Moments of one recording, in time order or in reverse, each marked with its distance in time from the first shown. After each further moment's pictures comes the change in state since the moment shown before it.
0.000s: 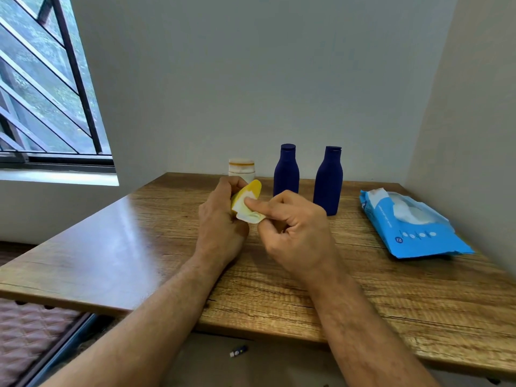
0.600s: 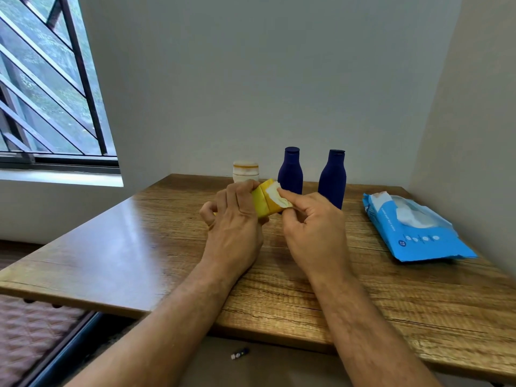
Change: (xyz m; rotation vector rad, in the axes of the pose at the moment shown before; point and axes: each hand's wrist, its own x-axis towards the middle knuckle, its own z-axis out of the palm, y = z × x) left_hand -0.006 0.004 0.011 0.577 0.024 0.176; right_hand 0.003 0.008 -0.001 -0.166 0.179 0.201
